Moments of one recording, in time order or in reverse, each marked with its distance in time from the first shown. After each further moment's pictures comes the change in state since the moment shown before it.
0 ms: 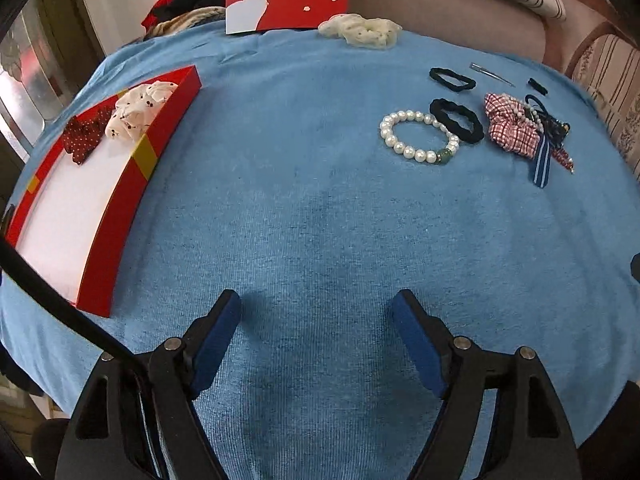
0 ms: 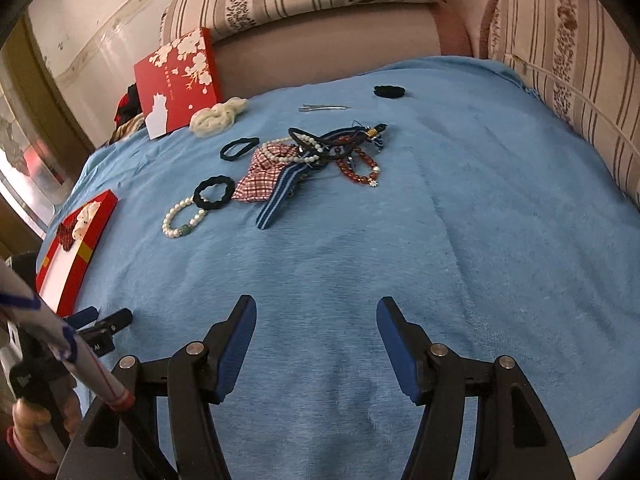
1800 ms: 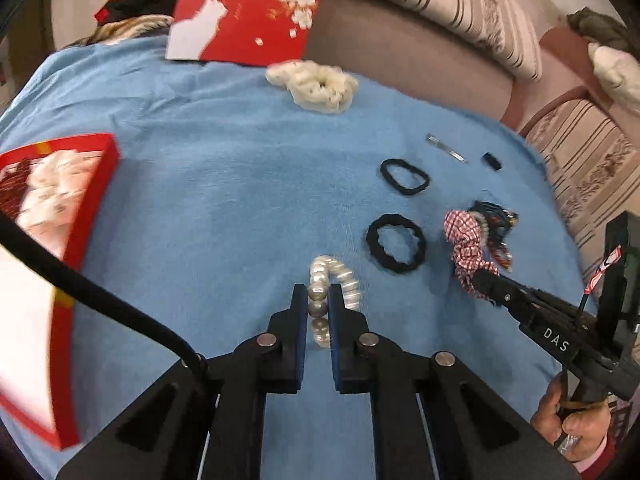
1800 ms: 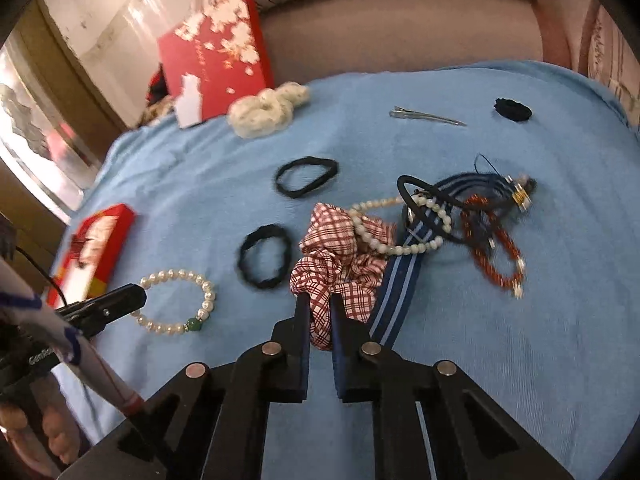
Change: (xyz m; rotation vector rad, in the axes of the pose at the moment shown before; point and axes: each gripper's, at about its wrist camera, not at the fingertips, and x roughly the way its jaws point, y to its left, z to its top) left arm 0.000 0.002 0.103 -0.059 -0.036 -0.308; right arm 0.093 0.054 0.090 -0.098 0.097 0.189
